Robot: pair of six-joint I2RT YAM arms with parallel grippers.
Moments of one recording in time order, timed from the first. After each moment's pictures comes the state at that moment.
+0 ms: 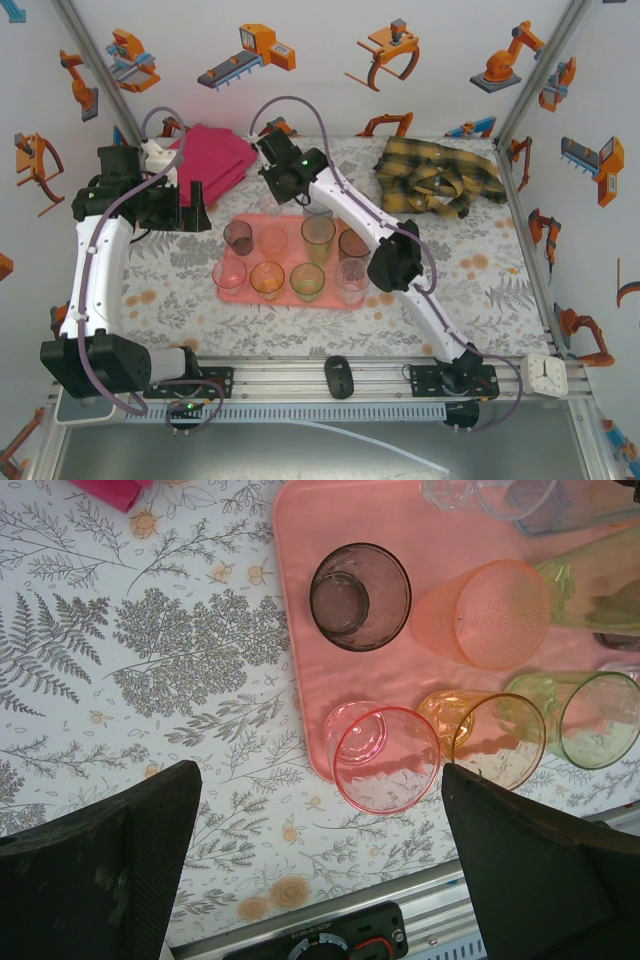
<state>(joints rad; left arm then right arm) 0.05 1.29 1.39 -1.05 0.32 0.15 0.81 2.51 2.64 -0.99 0.08 0.09</state>
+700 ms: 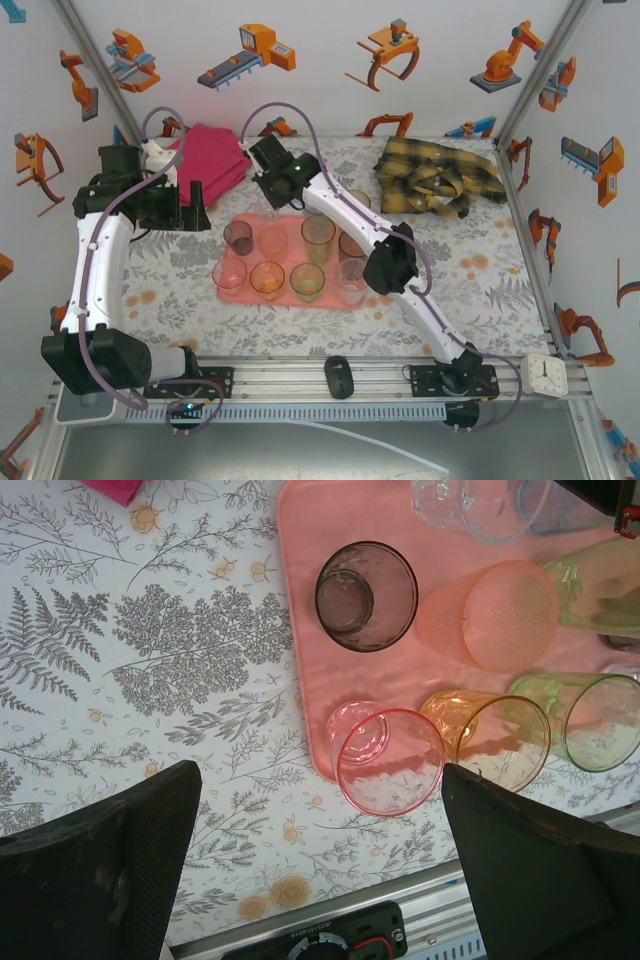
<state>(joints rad) 0.06 1.31 1.39 -1.04 0.32 0.15 0.83 2.54 2.66 -1.01 0.10 0.06</state>
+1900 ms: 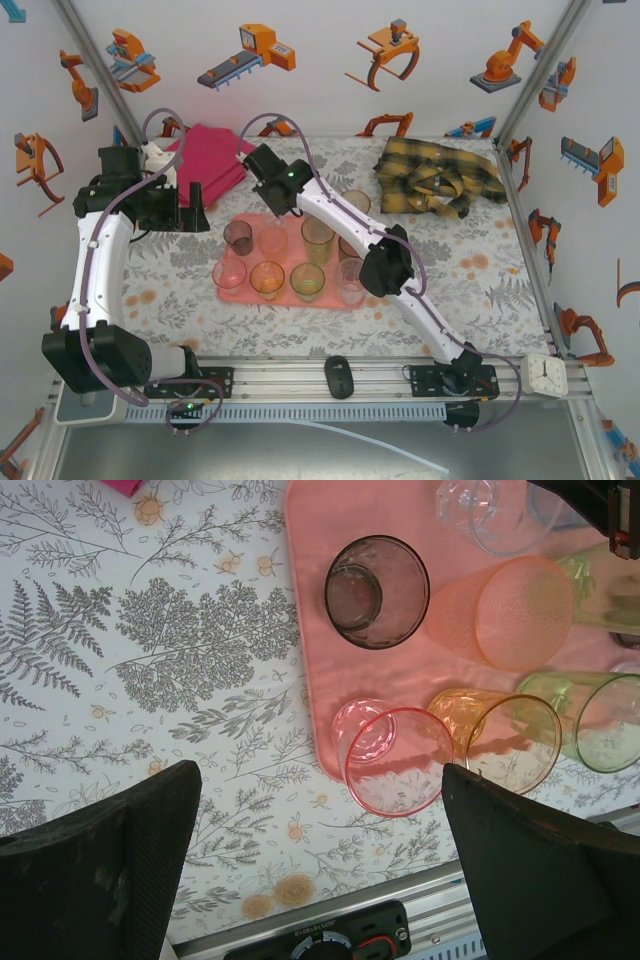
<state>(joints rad) 0.07 1.32 1.37 -1.04 0.32 0.17 0.86 2.57 2.66 -1.07 0.20 0.03</state>
